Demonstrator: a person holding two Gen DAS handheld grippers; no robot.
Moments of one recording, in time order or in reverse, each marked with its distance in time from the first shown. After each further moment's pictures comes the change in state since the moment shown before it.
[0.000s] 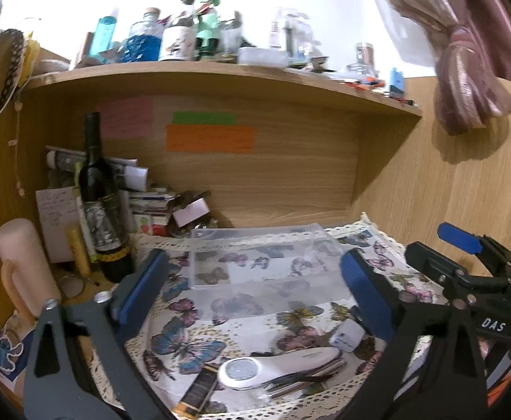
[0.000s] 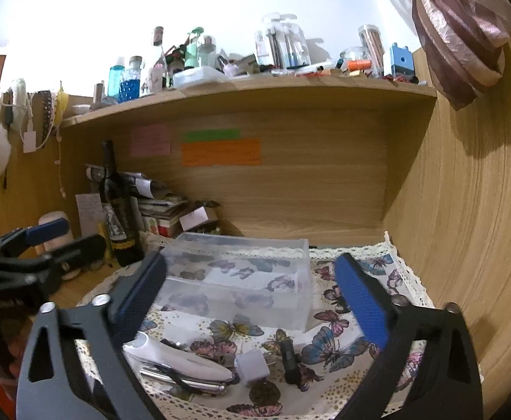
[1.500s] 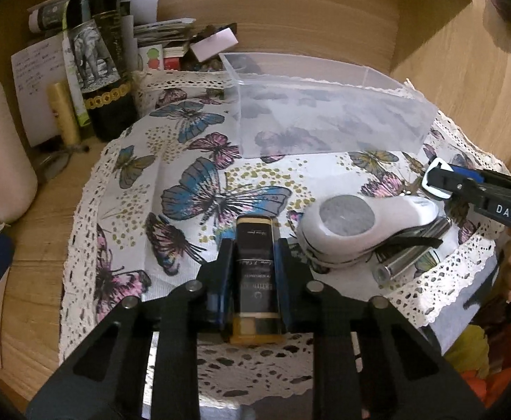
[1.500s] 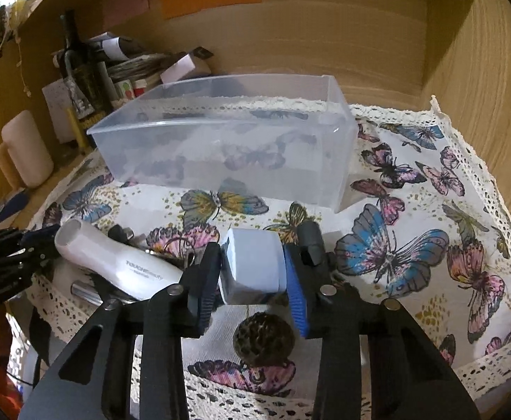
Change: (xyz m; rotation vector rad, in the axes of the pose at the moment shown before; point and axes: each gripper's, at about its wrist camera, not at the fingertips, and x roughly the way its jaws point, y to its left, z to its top) left arm 0.072 0.057 -0.119 0.008 0.476 0.018; right arm 0.101 -0.020 -0.085 0.024 0.477 0.059
